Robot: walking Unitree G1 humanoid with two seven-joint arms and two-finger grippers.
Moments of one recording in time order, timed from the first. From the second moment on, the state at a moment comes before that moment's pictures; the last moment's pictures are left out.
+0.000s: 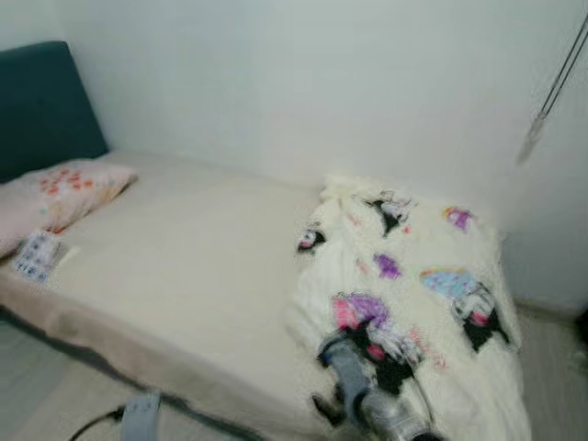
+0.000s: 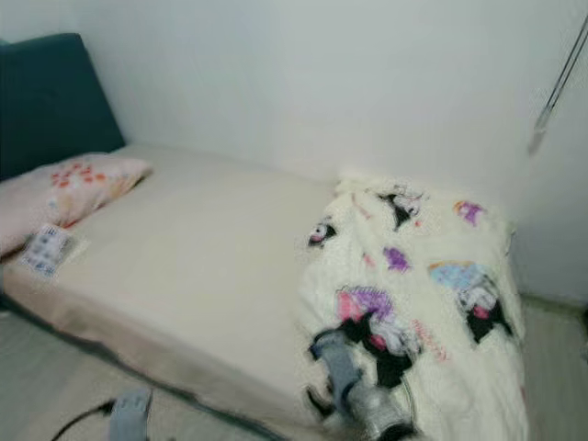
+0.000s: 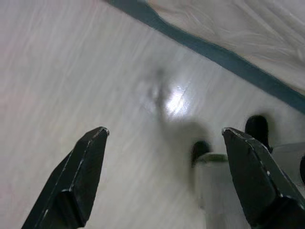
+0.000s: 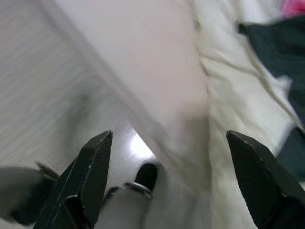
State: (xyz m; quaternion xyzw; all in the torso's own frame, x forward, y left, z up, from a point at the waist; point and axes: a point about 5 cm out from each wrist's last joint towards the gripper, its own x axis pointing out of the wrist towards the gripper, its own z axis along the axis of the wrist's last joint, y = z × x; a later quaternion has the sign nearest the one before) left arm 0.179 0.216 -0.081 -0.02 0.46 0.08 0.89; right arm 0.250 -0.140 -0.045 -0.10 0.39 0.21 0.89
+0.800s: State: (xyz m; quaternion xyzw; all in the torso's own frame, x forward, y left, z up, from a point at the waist) left arm 0.194 0.204 -0.076 0.00 0.44 0.04 0.90; right arm 0.243 -0.160 -0.051 -0.10 0.40 0.14 0.90
